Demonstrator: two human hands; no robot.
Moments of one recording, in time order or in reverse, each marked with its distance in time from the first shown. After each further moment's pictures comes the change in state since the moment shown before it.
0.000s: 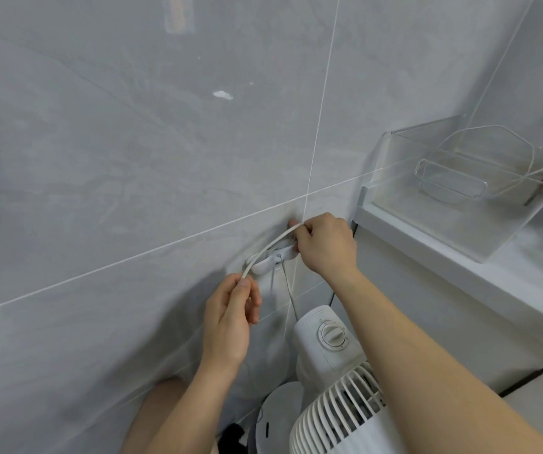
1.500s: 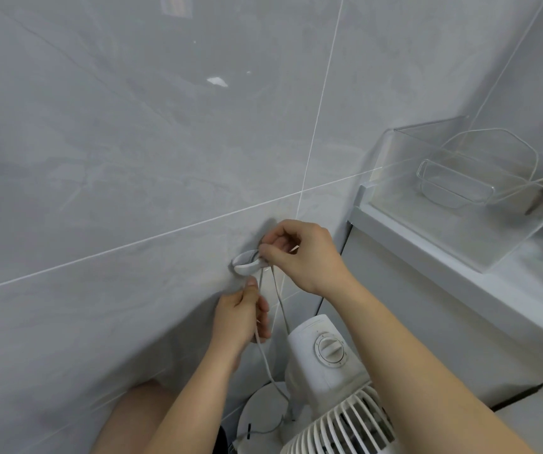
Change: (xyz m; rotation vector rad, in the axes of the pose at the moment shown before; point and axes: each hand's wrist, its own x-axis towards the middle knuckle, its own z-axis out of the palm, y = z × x) left_hand 0.028 -0.045 0.031 0.087 -0.040 -0.502; right_hand -0.016 0.000 -0.004 0.406 -0.231 -0.226
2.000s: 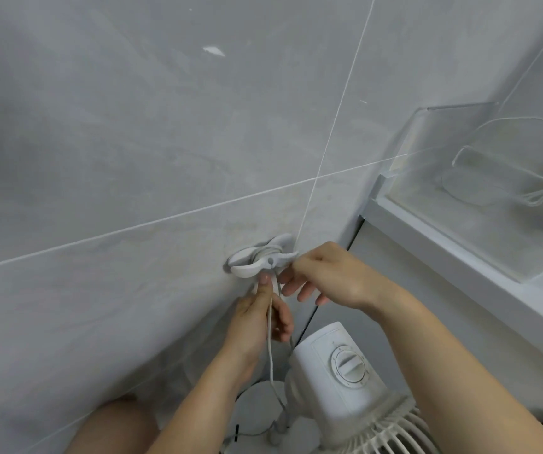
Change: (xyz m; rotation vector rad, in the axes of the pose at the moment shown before) left_hand 0.030 -0.024 0.024 -0.182 -0.213 0.061; right_hand 0.003 0.021 -0.018 -0.100 -0.441 0.436
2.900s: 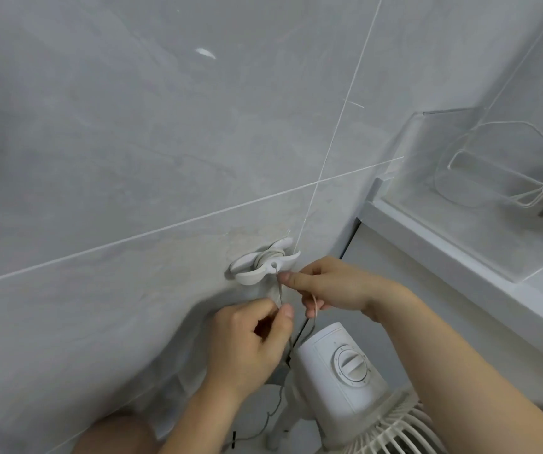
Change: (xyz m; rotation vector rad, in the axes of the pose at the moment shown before) left_hand -0.020 0.006 -0.024 0.735 0.213 0.801; right_hand 0.010 0.011 0.001 -0.049 -0.122 0.118
